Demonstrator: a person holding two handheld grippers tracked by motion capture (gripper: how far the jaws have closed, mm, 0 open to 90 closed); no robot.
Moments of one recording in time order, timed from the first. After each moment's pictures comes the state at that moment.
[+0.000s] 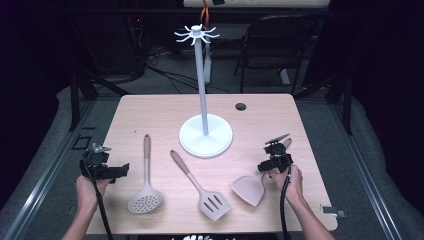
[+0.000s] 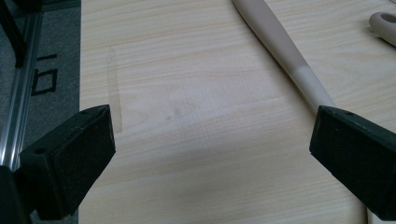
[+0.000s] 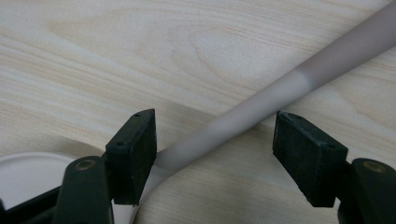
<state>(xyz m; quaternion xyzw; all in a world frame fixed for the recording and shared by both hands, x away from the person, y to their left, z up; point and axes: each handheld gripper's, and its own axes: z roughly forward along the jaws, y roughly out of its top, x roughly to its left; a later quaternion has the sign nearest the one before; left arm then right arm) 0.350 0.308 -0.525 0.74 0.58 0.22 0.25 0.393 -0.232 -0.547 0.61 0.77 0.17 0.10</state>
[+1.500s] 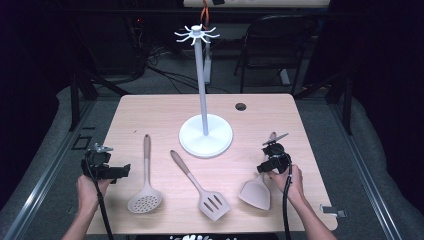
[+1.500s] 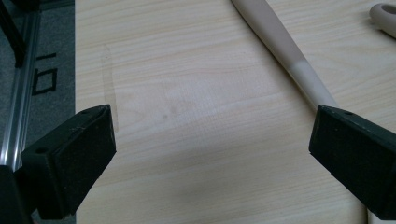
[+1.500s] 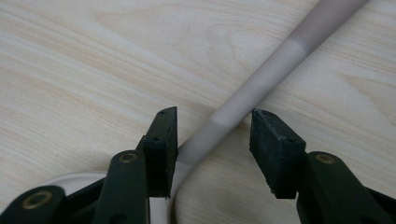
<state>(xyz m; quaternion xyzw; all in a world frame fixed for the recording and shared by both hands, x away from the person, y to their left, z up) 0.350 0.304 -0.525 0.75 0.58 0.23 0.24 0.390 -0.227 -0.543 0.58 0.79 0.19 0.07</state>
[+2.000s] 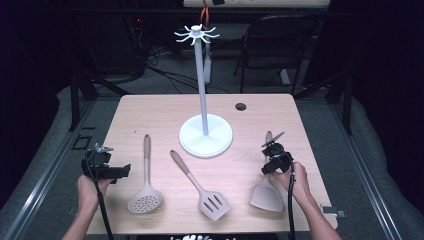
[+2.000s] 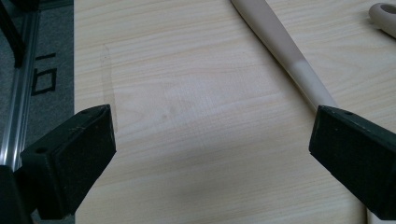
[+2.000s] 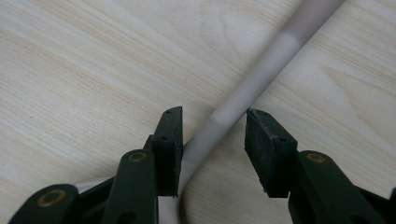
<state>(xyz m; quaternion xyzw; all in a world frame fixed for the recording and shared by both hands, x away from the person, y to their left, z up) 0.352 0.305 -0.527 0.75 0.58 0.22 0.24 0.391 -0.231 -0.535 0.52 0.84 0.12 0.08</state>
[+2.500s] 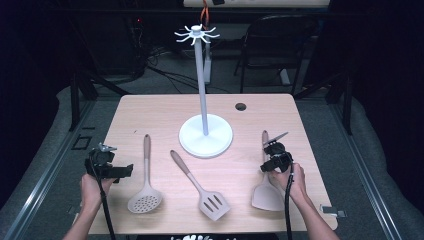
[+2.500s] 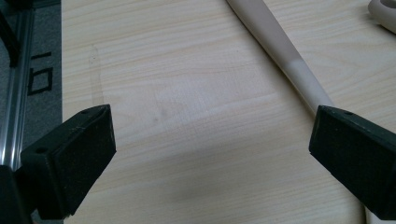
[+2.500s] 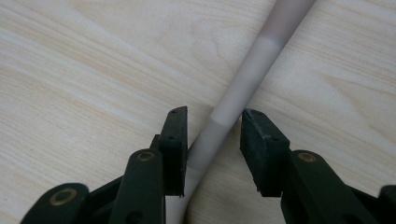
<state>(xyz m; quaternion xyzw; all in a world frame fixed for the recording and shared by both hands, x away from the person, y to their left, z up) 0.356 0.298 -0.530 0.76 0.57 0.21 0.24 0.395 -0.234 -0.543 0.56 0.81 0.16 0.07</state>
